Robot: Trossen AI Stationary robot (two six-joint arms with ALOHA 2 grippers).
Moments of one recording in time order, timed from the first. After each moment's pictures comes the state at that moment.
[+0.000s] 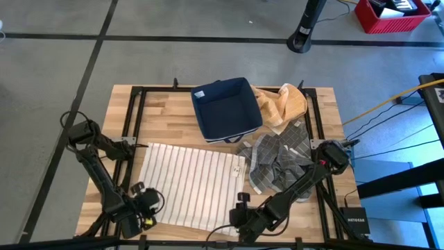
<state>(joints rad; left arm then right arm) -1.13 1.64 0.95 -0.77 -0.39 -1.59 0.71 2.06 1.44 -0.36 0.35 0.62</state>
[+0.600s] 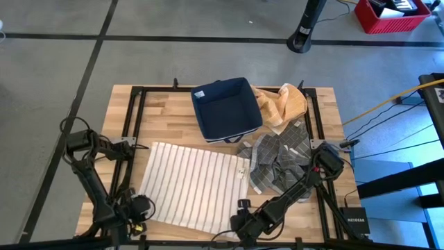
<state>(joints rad) -1.25 1.73 0.96 -0.81 -0.30 -1.74 0.73 2.14 1.45 -0.40 0.14 0.62</state>
